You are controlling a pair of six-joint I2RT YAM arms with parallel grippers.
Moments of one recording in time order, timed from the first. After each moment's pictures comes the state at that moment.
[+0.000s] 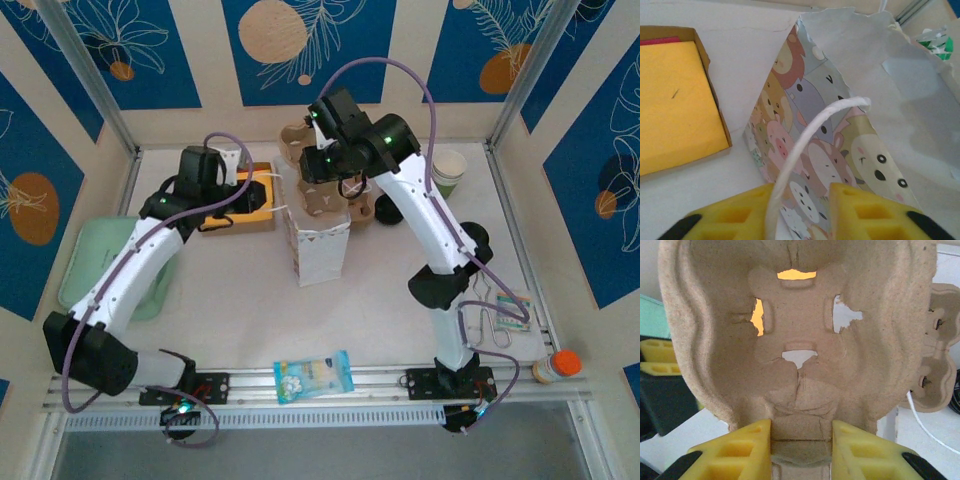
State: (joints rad) left arm -0.35 1.33 1.31 -0.64 0.28 -0.35; right arm 0.74 2.05 2.68 -1.50 0.06 0.39
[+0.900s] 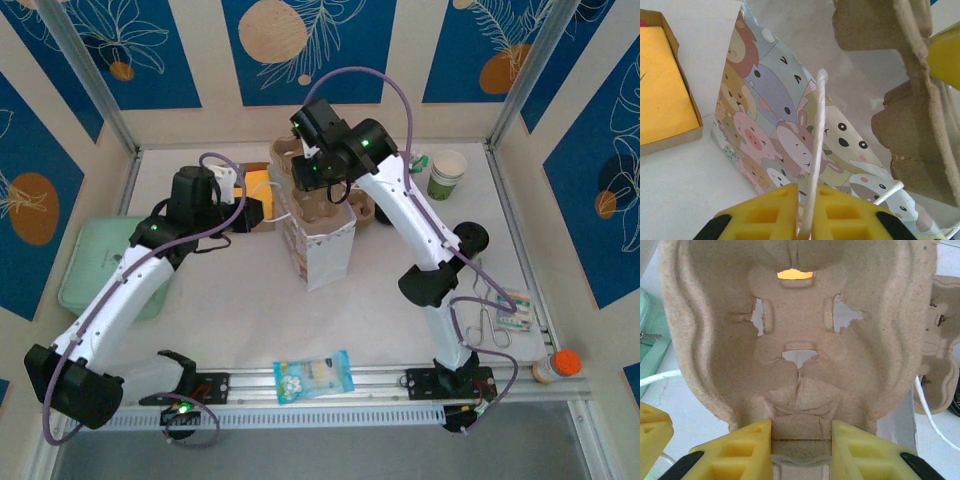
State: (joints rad) left arm -0.41 1.17 1.17 -0.59 0.31 -0.40; right arm 0.77 2.11 2.68 -1.51 0.11 0.36
